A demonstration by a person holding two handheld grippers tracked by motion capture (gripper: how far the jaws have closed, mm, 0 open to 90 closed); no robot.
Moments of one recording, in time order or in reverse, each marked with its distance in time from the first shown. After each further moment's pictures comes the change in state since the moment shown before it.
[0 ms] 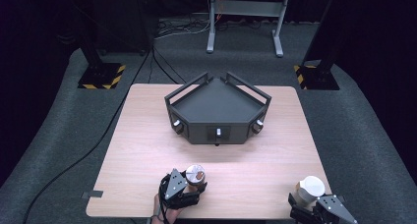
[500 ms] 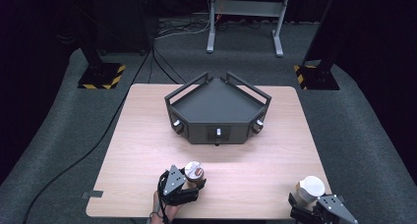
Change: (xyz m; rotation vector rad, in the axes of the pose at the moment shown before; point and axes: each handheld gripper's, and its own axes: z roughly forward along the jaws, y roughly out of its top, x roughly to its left) left arm 0.007 0.004 0.001 -0.009 0.001 -0.013; right arm -0.001 0.001 0.000 -0.001 0.002 0.000
